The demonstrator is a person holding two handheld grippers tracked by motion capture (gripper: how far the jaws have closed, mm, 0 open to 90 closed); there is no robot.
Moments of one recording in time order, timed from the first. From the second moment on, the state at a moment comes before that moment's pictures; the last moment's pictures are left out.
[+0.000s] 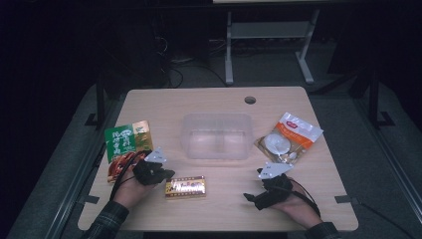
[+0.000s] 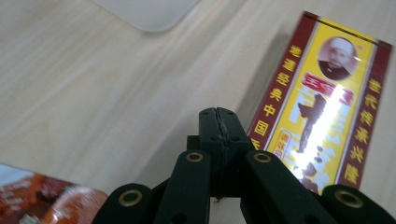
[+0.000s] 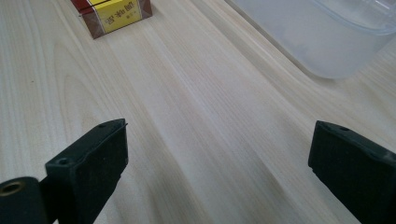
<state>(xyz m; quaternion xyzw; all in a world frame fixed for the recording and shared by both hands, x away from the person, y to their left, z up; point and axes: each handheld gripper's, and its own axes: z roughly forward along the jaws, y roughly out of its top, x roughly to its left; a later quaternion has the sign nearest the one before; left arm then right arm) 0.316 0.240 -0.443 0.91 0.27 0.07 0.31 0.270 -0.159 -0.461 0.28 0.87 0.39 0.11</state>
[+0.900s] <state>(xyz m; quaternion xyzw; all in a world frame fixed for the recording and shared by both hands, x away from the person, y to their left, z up) 0.251 0.224 -0.428 0.90 0.27 0.05 0.34 0.271 -0.158 -0.460 0.28 0.87 0.38 0.12</state>
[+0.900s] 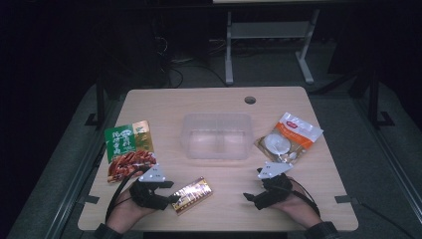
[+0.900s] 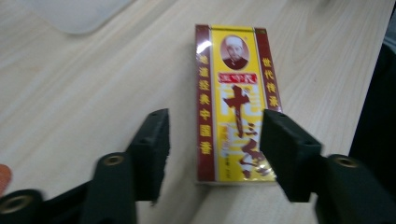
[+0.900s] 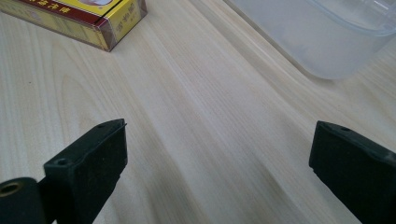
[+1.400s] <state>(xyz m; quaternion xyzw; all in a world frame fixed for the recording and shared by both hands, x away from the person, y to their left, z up) 0.240 0.205 -0.447 0.92 0.26 0.07 0.29 0.272 -0.156 -0.459 0.27 0.88 0.39 0.08</state>
